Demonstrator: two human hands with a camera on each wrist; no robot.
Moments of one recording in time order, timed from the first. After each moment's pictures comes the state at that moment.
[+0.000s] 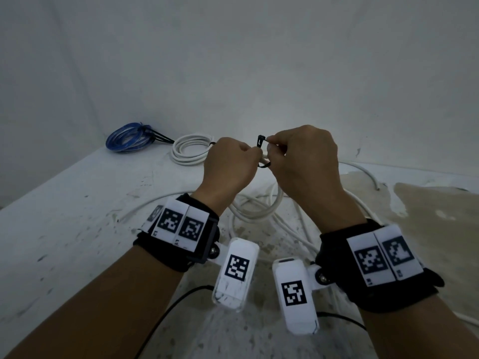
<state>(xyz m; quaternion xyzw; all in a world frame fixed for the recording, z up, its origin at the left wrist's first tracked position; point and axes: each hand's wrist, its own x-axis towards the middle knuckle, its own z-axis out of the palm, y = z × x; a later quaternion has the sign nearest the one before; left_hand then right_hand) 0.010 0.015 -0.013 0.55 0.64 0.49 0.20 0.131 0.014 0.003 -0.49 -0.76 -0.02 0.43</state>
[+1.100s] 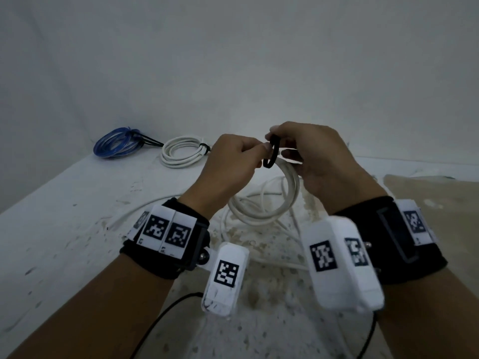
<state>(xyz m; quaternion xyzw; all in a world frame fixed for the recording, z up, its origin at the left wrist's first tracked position) 0.020 0.006 -0.006 0.64 0.53 0.50 0.24 0.156 0.021 0.021 -0.48 -0.50 0.50 0.51</state>
